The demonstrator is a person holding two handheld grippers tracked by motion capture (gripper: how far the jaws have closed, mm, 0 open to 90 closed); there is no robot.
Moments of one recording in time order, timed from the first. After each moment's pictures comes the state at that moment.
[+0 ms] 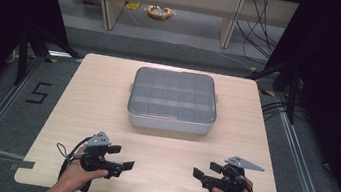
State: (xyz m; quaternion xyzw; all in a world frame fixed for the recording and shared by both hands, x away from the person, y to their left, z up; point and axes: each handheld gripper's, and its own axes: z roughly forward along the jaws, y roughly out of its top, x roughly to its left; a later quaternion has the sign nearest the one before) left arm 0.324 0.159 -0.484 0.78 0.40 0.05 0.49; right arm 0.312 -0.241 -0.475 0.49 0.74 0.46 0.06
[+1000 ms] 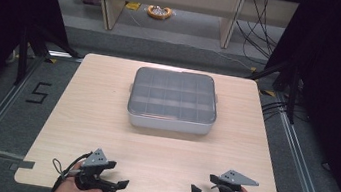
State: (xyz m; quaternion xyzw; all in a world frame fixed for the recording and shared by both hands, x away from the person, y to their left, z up) left arm 0.284 0.160 -0.506 0.80 0.38 0.06 0.46; right arm 0.279 -0.237 -0.488 0.45 0.78 0.43 0.08
